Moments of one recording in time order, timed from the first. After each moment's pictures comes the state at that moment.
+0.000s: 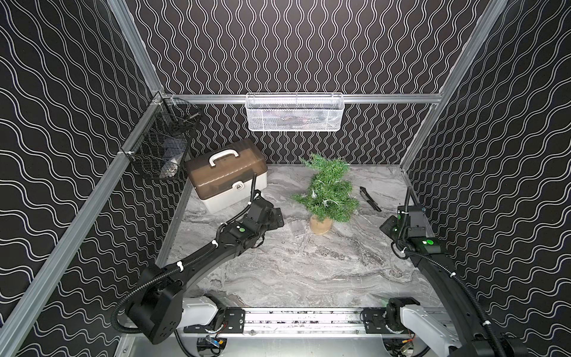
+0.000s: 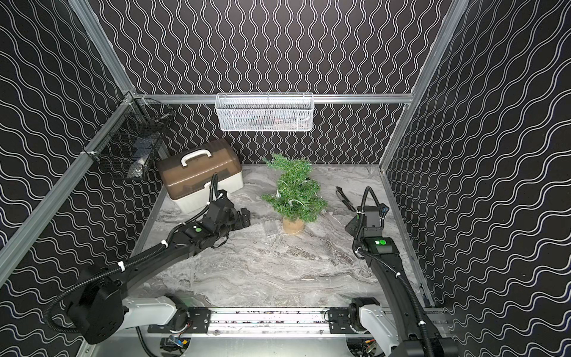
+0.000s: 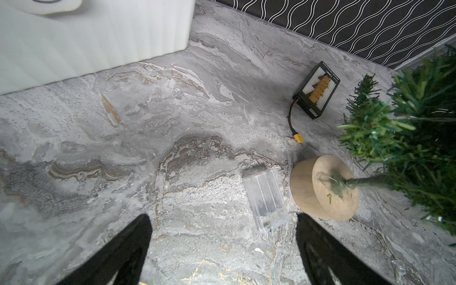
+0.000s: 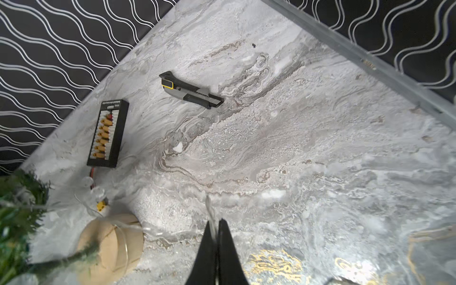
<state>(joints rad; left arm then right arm) -0.53 1.30 0.85 -0.26 -0.26 -0.66 0.04 0.96 0.74 -0.56 0.20 0.72</state>
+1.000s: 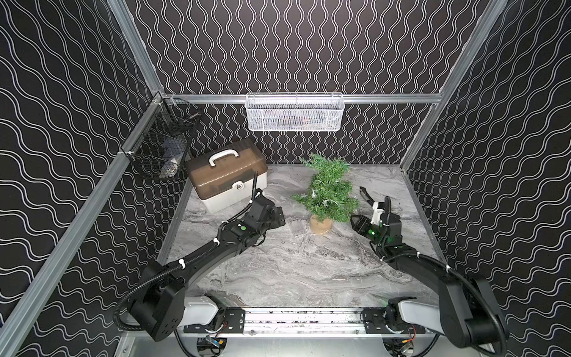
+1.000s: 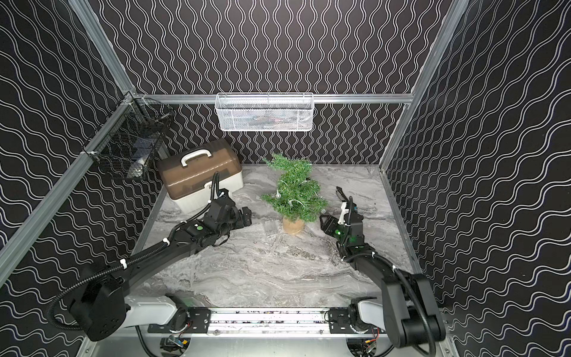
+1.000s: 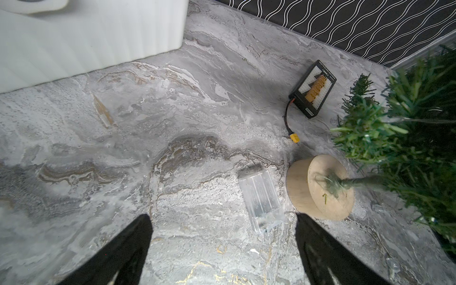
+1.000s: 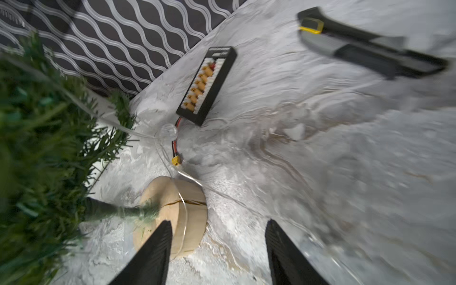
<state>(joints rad) -0.53 1.32 0.87 -0.26 -0.24 -0.66 0.14 1.31 0.43 0.38 -0.18 0.59</state>
